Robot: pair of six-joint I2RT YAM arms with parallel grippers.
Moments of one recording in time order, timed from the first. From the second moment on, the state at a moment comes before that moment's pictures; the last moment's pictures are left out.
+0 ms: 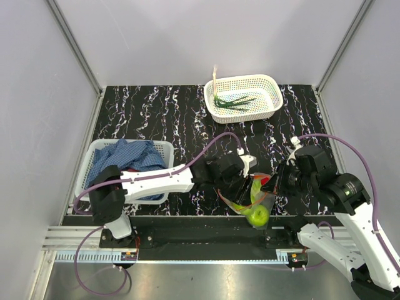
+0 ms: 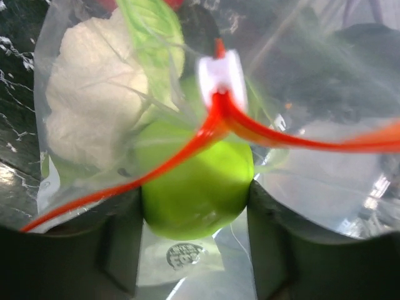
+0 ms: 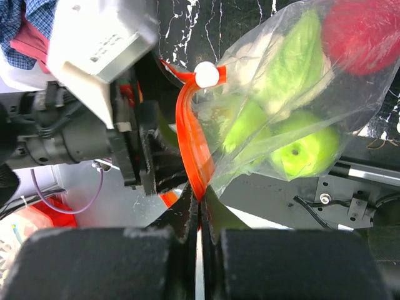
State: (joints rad) left arm -1.20 1.66 1.27 -0.42 0.23 -0.66; right arm 0.53 0.73 1.12 -1.22 -0.20 0.75
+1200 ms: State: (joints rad) left arm -1.18 1.35 1.49 -0.41 -0.36 -0.45; right arm 0.53 0.73 1.17 -1.31 -0.06 0.74
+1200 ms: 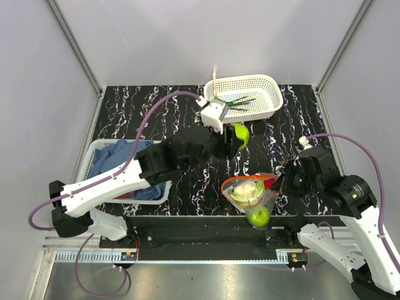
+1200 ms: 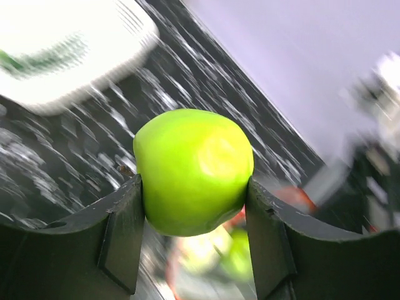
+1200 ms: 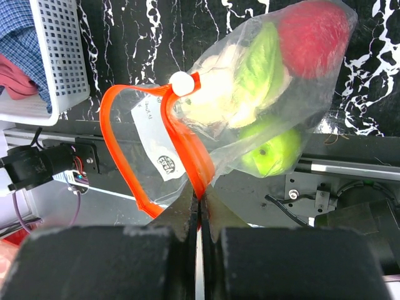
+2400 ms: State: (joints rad) left arm -0.66 2.33 1.91 0.02 -0.41 -0.22; right arm 0.53 0.74 1.17 -1.19 -0.07 0.77
